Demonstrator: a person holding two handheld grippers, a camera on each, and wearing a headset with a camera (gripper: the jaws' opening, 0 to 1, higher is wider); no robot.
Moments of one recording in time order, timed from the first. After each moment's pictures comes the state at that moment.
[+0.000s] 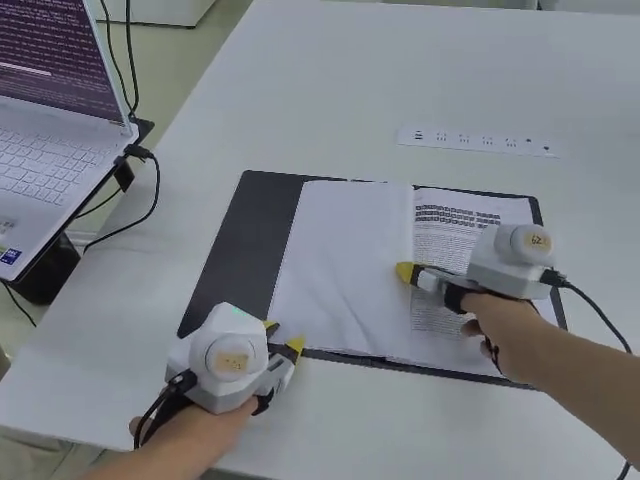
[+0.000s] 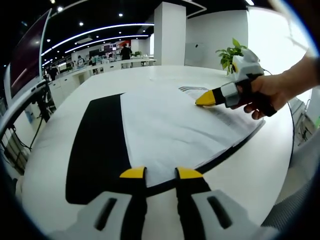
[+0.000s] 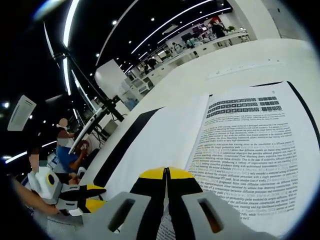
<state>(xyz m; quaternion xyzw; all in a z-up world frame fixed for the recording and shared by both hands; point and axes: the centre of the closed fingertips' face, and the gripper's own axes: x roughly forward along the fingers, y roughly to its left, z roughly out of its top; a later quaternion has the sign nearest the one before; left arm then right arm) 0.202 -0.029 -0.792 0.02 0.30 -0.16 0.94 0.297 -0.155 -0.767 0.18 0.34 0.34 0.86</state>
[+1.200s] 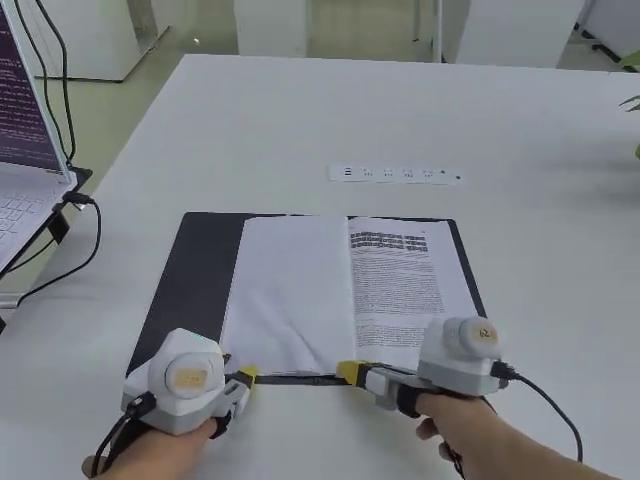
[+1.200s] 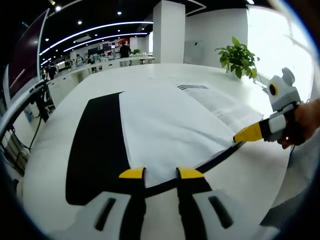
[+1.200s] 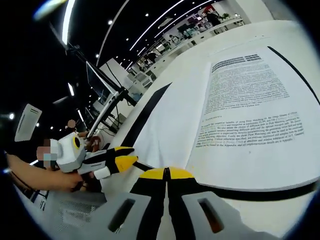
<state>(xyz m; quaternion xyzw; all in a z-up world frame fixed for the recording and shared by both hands) 0.199 -0.032 -0.786 0.02 0.31 -0.17 0.94 0.177 -0.159 -0.779 0.23 0.38 0.36 0.82</state>
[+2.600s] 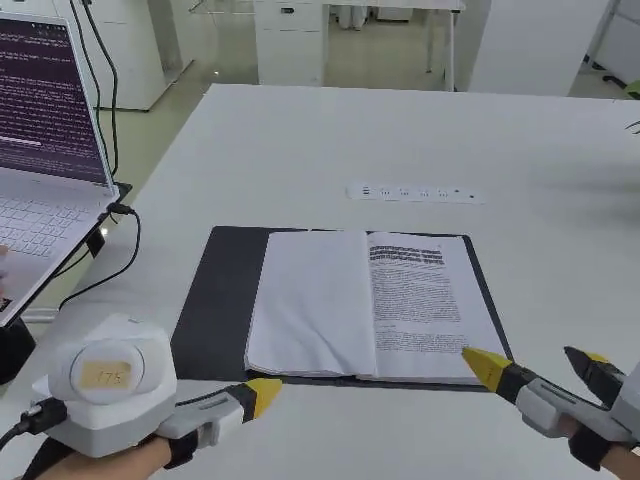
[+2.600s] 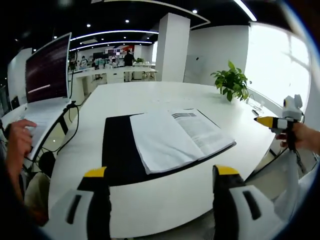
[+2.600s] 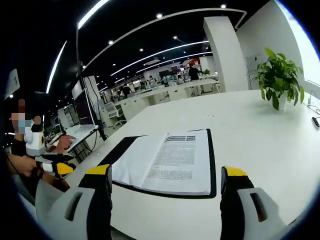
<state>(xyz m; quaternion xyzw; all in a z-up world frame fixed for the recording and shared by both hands) 0.124 0.002 -0.662 -0.03 0.27 -0.16 0.95 0.145 -0.308 -0.641 0.08 0.19 0.18 0.96</state>
